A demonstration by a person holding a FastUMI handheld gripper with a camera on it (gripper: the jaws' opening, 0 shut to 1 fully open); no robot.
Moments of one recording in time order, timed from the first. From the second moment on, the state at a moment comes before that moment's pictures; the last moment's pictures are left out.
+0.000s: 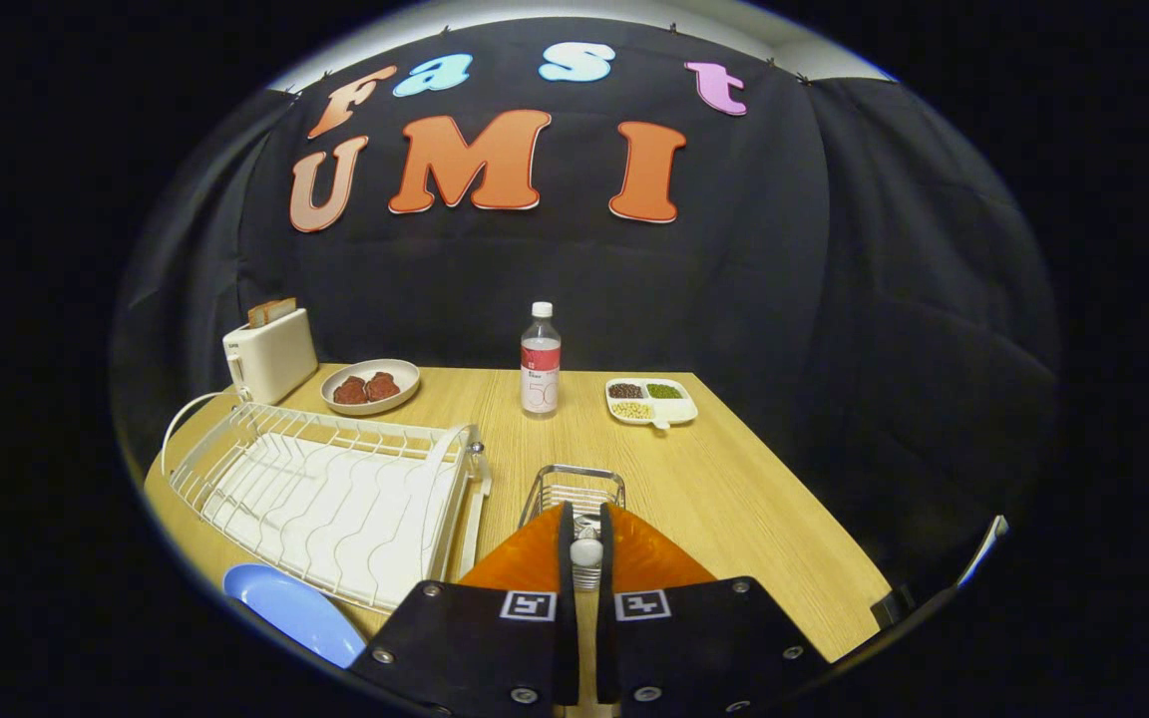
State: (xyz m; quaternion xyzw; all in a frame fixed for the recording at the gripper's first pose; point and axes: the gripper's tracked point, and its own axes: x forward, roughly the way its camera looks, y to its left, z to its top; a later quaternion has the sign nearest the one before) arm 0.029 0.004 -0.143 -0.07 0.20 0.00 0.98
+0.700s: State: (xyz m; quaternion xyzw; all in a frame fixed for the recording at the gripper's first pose) arm -0.077 0.079 -0.057 -0.06 0.13 0.04 0.99
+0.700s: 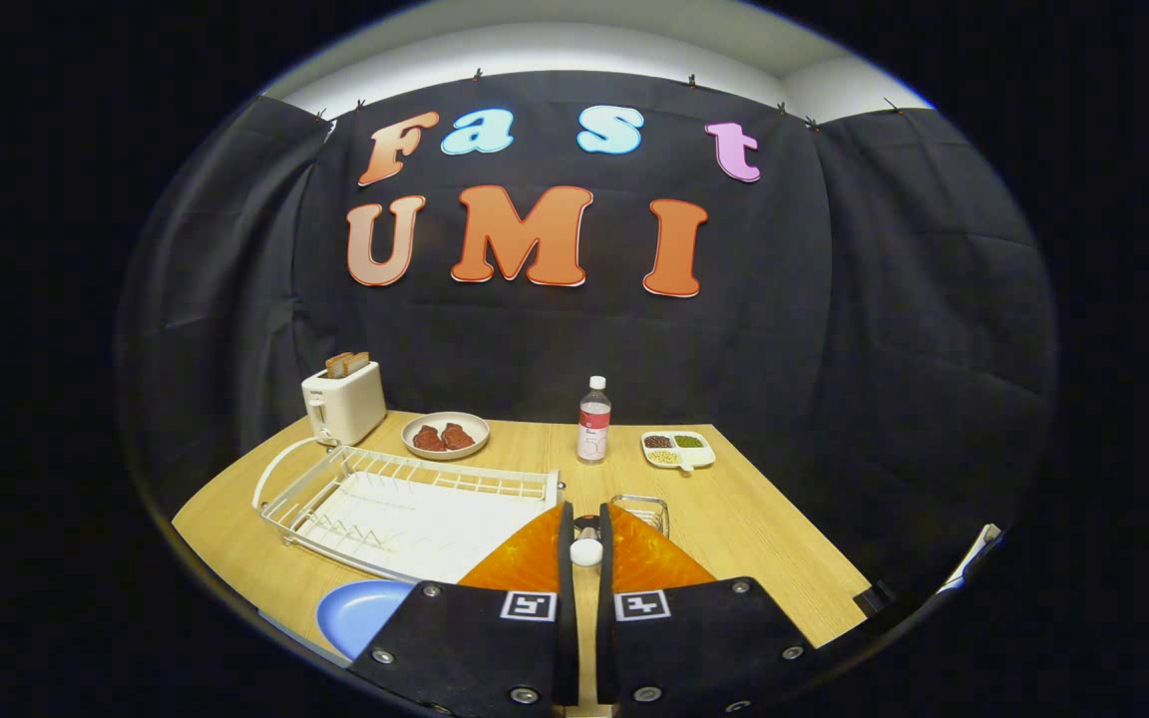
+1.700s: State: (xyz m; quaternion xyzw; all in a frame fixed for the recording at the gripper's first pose) arm -0.167 0.227 -0.147 -0.06 0.21 0.24 0.95
